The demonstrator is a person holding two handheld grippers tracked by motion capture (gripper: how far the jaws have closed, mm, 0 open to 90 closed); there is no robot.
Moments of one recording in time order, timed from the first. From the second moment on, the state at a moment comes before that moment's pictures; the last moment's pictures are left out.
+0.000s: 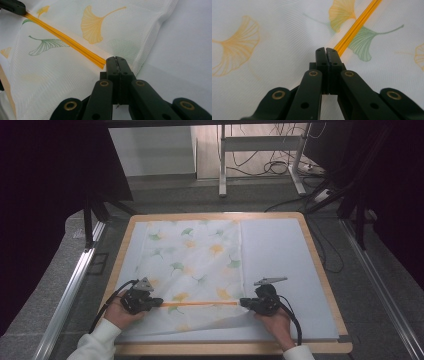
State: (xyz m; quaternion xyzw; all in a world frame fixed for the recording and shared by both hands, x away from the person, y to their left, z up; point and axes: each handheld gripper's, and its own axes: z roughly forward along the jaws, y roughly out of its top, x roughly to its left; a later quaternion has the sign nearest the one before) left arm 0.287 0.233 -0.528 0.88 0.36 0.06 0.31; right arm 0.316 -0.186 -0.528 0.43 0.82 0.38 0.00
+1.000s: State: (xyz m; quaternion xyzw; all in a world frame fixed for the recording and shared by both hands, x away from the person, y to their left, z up) left arm 0.270 0.284 -0.529 0.86 0.41 0.08 0.30; right arm 0.315 -0.186 -0.527 0.43 0.82 0.37 0.00
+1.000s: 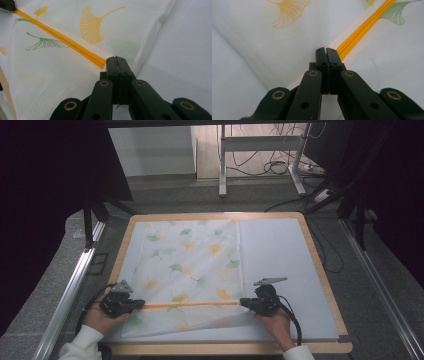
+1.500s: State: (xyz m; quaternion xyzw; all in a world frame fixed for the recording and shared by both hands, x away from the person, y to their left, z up) left arm 0.264 0.310 -0.531 0.84 0.44 0.08 0.30; right arm 0.314 -0.186 -0.528 0.43 0.82 0.37 0.00
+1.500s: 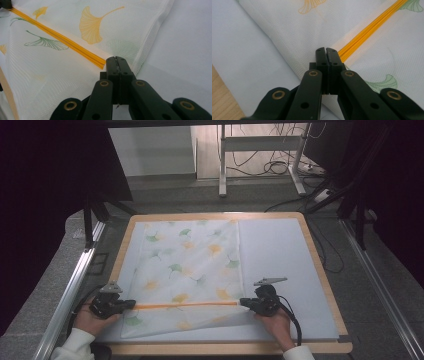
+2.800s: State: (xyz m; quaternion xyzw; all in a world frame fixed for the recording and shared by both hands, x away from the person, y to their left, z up) left arm 0.264 0.311 -0.514 0.80 0.44 0.14 0.40; right arm 0.306 -0.195 -0.510 0.39 0.81 0.43 0.05
